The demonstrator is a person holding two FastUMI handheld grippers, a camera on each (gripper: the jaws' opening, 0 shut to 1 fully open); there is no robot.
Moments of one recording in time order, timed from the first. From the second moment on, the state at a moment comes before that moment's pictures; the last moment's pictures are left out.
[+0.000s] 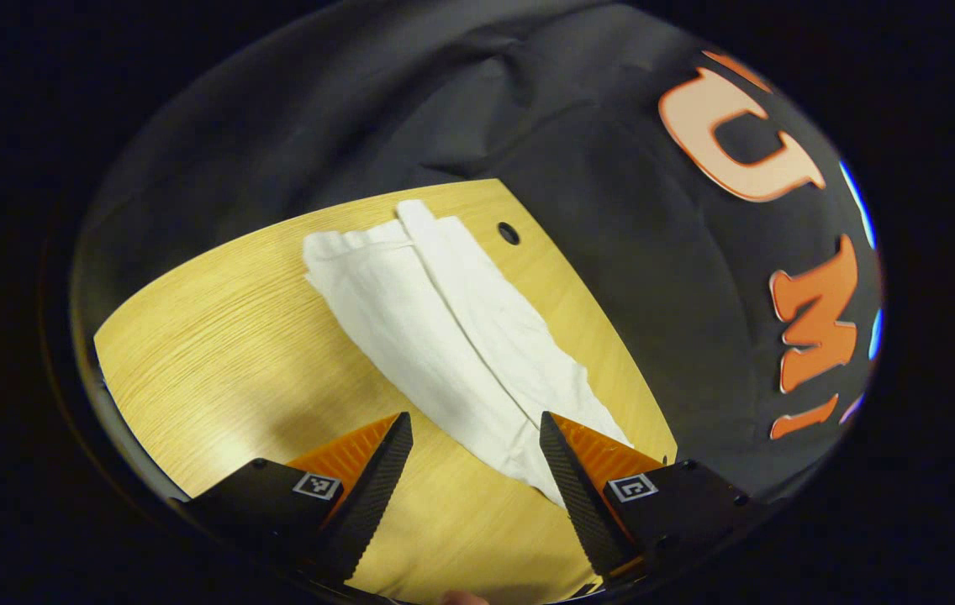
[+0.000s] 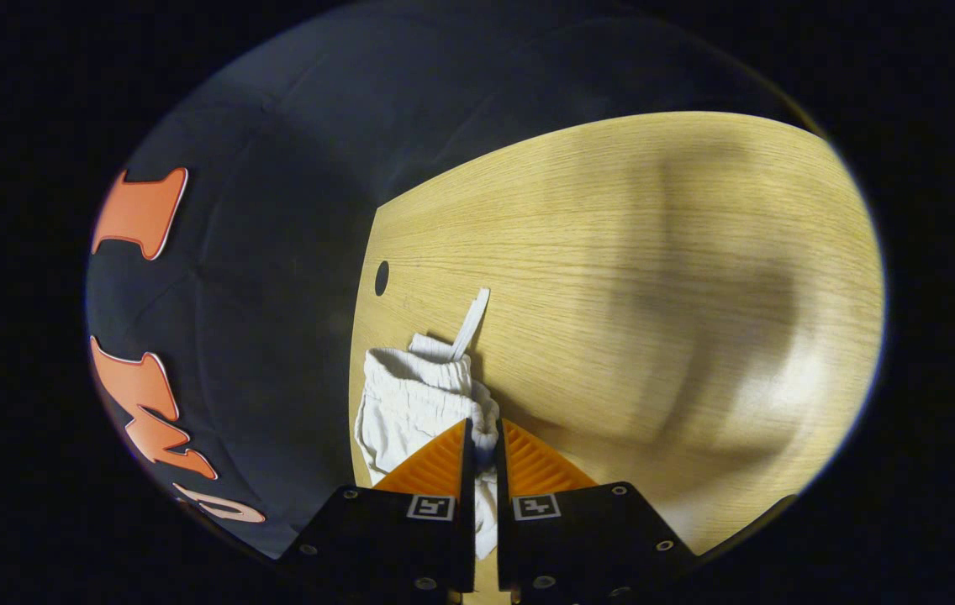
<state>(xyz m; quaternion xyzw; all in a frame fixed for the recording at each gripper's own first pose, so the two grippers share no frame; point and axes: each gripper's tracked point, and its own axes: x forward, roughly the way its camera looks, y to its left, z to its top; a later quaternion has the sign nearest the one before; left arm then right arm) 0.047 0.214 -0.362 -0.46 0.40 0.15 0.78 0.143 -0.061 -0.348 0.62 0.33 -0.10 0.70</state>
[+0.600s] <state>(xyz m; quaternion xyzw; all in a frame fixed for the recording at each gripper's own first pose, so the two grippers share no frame) 0.064 0.229 -0.373 -0.47 0.39 0.13 0.78 0.152 -0.048 -0.286 0.61 0.28 -0.04 0.74</state>
